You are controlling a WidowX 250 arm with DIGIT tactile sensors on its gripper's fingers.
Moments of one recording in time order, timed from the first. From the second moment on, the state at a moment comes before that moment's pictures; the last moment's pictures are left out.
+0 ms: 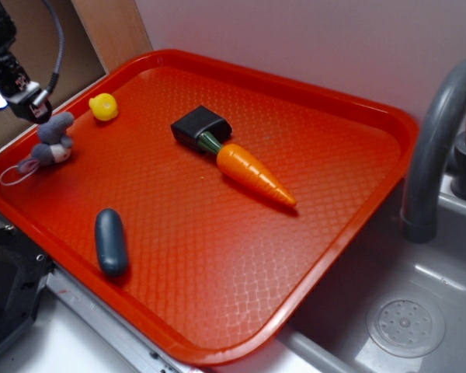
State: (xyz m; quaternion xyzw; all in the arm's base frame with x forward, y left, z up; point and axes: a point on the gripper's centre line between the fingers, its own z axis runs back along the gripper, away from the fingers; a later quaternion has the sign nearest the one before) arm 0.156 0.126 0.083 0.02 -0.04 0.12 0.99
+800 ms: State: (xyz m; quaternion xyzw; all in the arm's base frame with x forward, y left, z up) arm 0.173 0.125 0.018 0.03 -0.01 0.14 0.99
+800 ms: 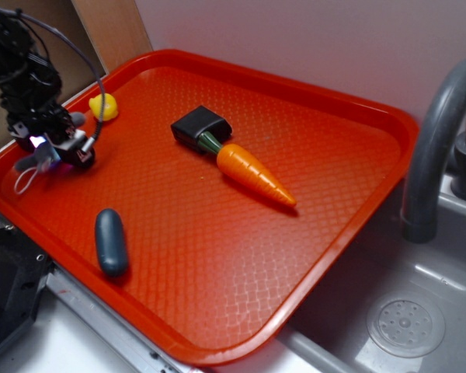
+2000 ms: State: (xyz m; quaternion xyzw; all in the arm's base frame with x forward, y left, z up) arm 0.168 0.001 0.169 -0.04 -0.03 0.03 1.00
